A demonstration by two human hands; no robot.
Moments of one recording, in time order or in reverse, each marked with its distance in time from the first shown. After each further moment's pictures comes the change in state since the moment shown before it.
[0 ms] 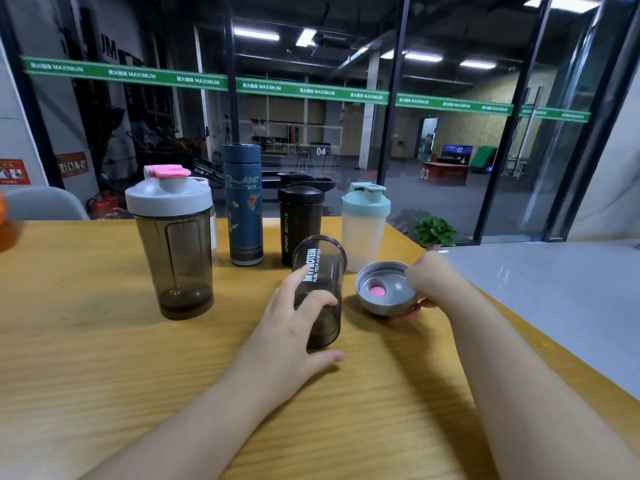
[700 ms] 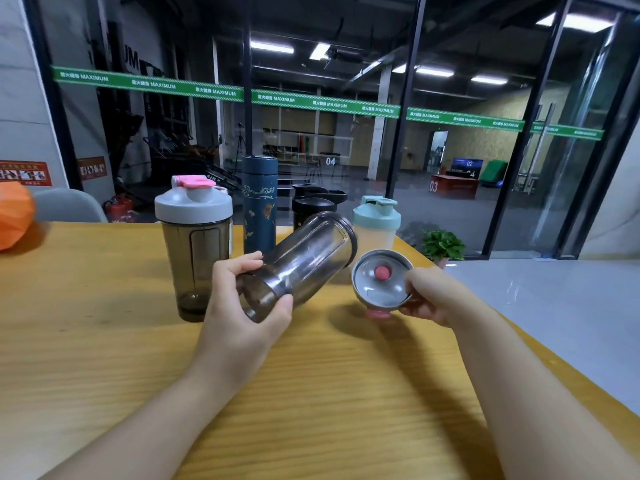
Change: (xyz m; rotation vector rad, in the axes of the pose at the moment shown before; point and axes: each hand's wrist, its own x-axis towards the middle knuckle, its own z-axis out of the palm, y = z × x) left_hand -0.010 -0.010 -0.042 -0.648 0.493 -0.219; right_hand -0.033 -0.017 -0.007 0.788 -0.193 0.081
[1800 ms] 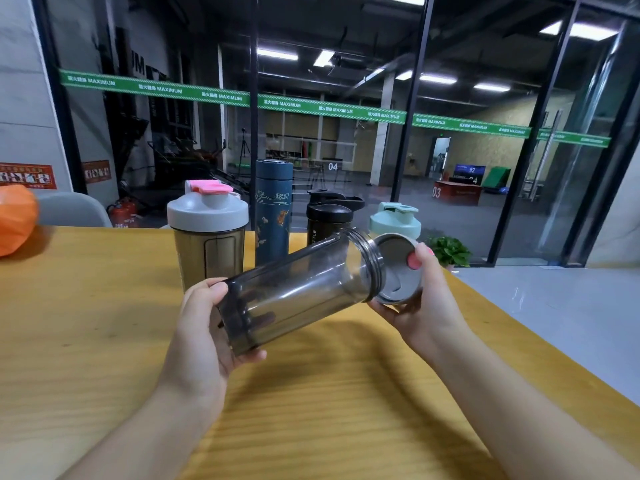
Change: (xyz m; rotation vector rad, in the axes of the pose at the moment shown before) left_hand 0.012 -0.001 -0.036 -0.582 0.138 -0.501; right_hand -0.022 0.002 0.054 0.769 -0.124 -0.161
